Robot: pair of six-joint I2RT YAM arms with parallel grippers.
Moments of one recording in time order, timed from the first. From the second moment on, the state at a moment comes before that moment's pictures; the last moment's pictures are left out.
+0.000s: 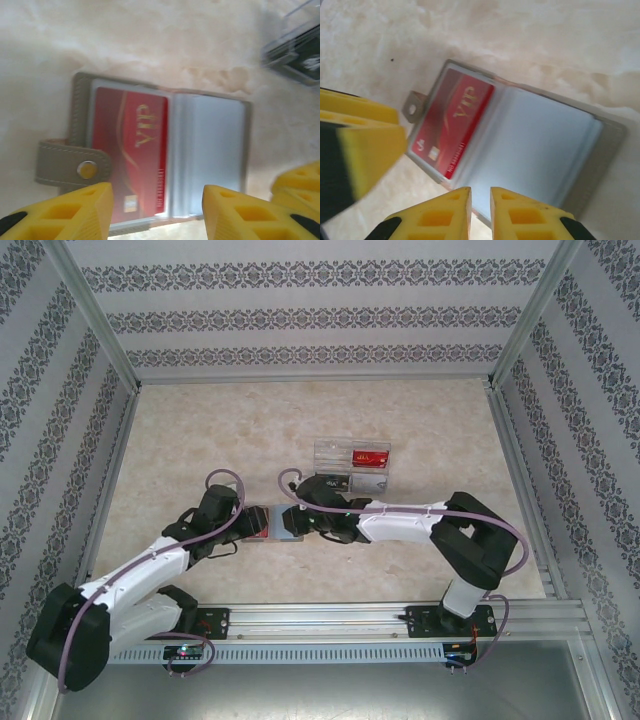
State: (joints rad) left arm -0.44 1.05 0.43 -0.25 0.09 -0.72; right arm 0.98 1.73 0.94 0.02 -0.11 0.66
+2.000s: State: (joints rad) left arm -0.40 1.18 0.36 -0.07 0.22 -0.74; right arm 0.95 1.94 1.00 0.15 -0.26 0.94
